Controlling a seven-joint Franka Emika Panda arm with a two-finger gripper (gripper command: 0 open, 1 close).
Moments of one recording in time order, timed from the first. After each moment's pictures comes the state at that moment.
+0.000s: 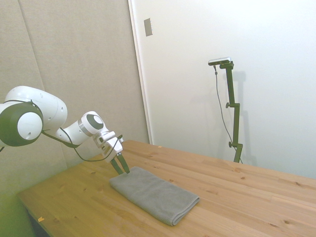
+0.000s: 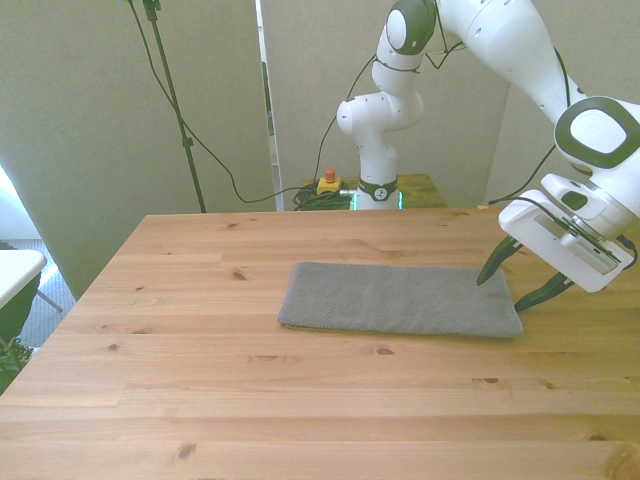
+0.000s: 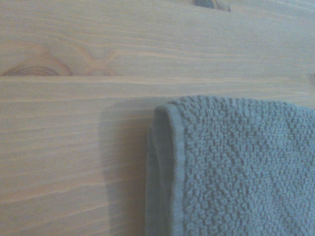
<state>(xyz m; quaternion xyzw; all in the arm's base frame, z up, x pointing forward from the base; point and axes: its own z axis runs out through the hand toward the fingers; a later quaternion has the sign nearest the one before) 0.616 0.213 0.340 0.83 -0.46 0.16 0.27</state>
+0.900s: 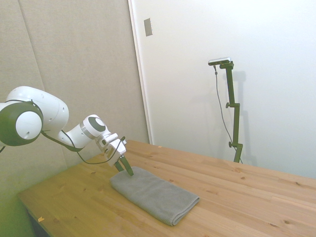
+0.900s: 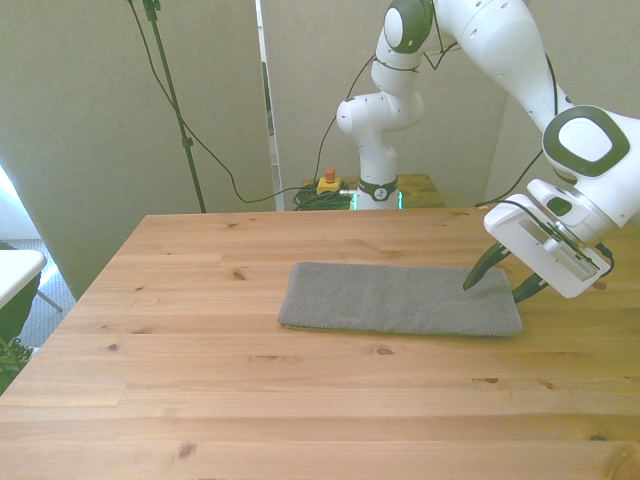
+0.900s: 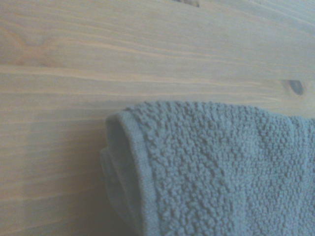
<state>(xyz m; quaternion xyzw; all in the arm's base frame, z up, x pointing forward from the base) 0.612 0.194 0.330 0.83 -0.45 0.17 0.29</state>
